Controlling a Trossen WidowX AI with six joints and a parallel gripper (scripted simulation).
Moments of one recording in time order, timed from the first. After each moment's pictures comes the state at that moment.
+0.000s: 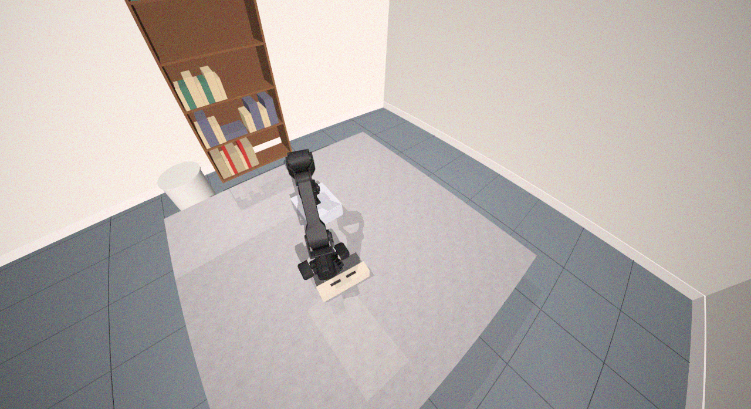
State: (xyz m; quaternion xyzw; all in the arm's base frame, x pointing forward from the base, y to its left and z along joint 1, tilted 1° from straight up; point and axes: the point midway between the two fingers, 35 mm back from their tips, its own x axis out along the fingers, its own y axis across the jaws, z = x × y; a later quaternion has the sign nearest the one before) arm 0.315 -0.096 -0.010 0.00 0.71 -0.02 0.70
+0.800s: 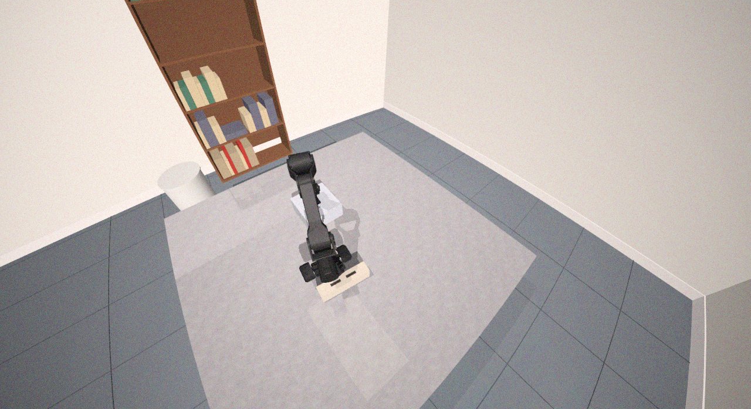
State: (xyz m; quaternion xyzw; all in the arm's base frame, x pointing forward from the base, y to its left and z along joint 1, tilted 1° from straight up) arm 0.326 -0.095 -0.009 0.01 0.71 -0.02 0.70
